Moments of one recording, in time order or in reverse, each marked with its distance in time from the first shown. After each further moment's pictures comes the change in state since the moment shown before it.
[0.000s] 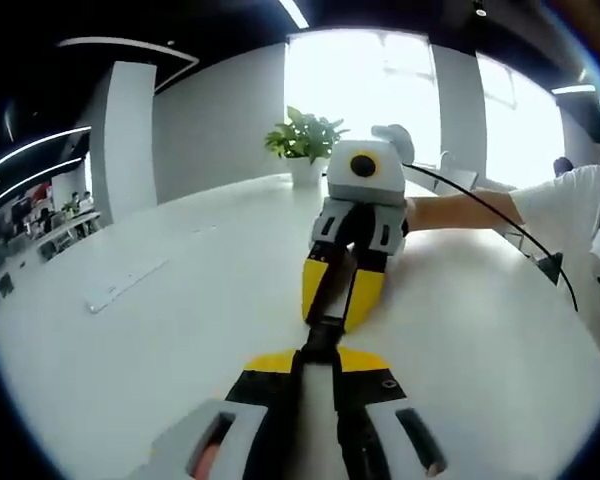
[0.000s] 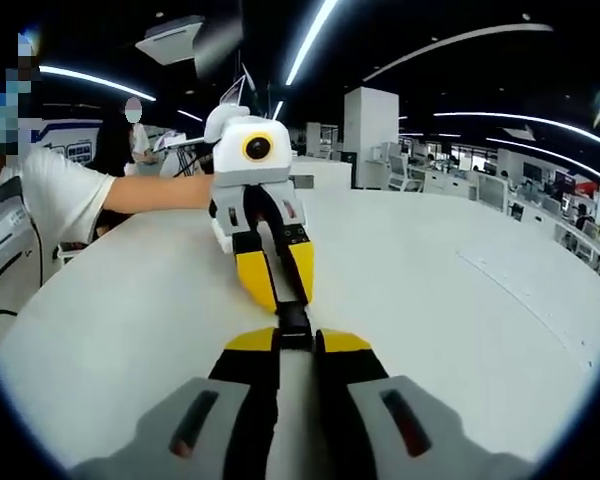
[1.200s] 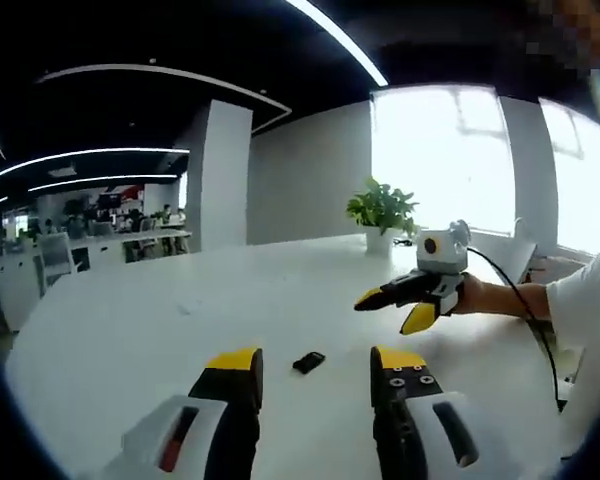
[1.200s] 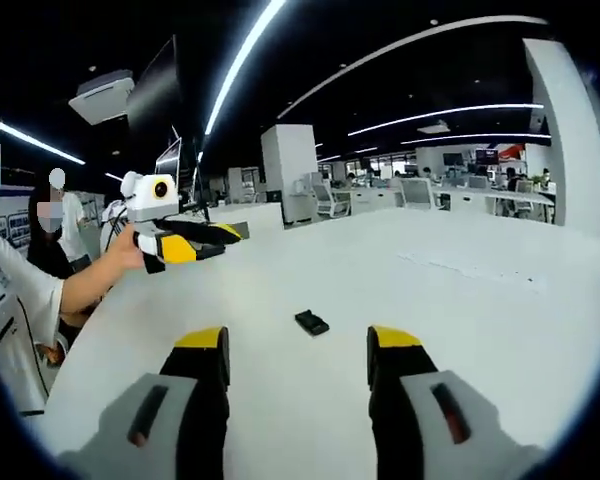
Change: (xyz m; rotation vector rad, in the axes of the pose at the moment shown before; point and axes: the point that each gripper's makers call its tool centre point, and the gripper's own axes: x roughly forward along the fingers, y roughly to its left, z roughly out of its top) left arm -0.118 -0.061 0.037 -0.186 -0.288 0.378; right arm -0.080 0.038 0.021 0.249 -0.166 -0.313
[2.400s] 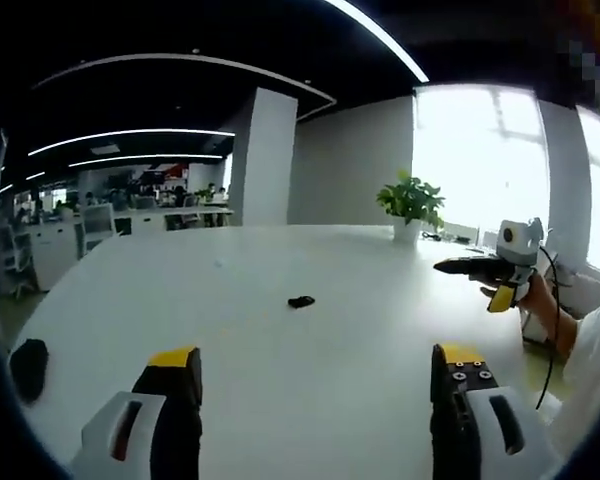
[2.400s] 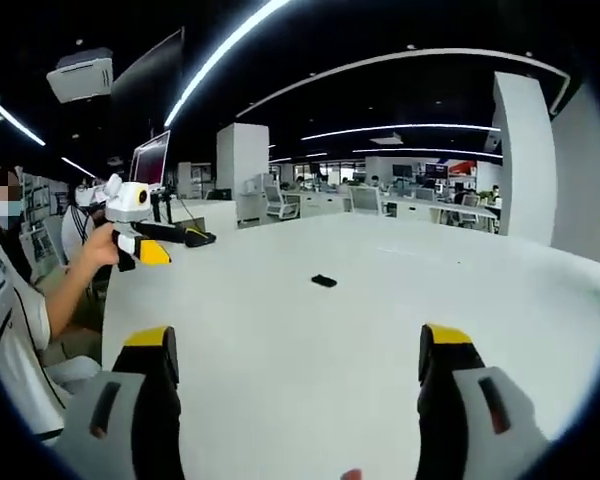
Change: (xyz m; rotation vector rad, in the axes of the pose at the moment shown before) left arm -0.071 -0.037 -0.048 -0.111 0.051 0.191; right arm -0.113 0.079 -0.013 -0.069 -0.019 -0.294
